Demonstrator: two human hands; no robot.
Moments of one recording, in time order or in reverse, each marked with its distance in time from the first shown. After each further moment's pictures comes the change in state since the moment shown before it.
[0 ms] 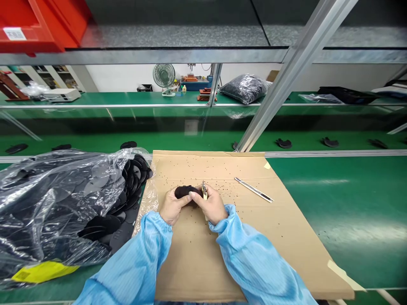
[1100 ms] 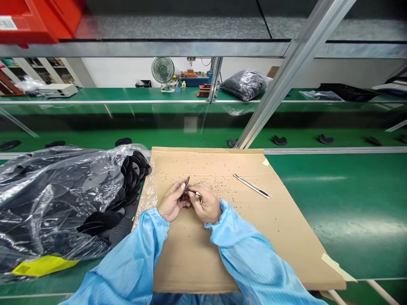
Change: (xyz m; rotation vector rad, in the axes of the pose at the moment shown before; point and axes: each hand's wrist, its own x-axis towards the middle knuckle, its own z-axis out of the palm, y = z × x) left_hand -0.001 0.006 -0.003 -0.165 0.003 -0.249; right_hand -0.005 -0.004 0.005 -0.272 0.017 -0.673
